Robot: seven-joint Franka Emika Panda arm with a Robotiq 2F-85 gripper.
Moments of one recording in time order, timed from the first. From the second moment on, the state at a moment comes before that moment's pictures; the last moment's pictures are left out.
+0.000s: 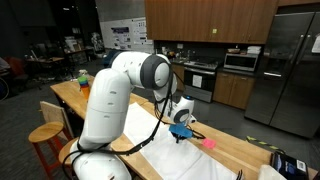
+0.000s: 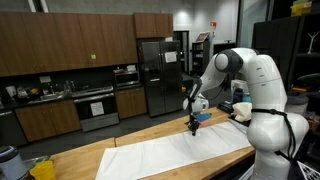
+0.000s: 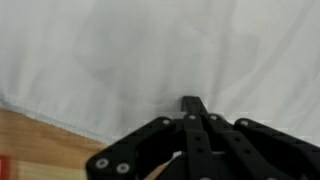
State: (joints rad) arm -0.22 0.39 0.05 -2.29 0.18 2.59 -0.46
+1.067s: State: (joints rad) arm -0.13 0.07 -0.01 -2.44 0.08 2.52 -0.18
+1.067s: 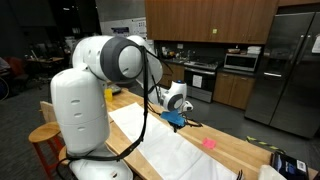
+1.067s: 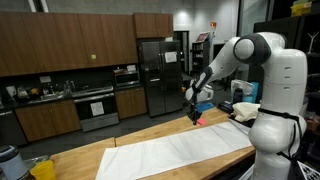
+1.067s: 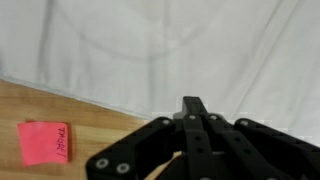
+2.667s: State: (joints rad) arm -0.14 -0.07 -0.15 -2.52 -0.49 2.58 0.48
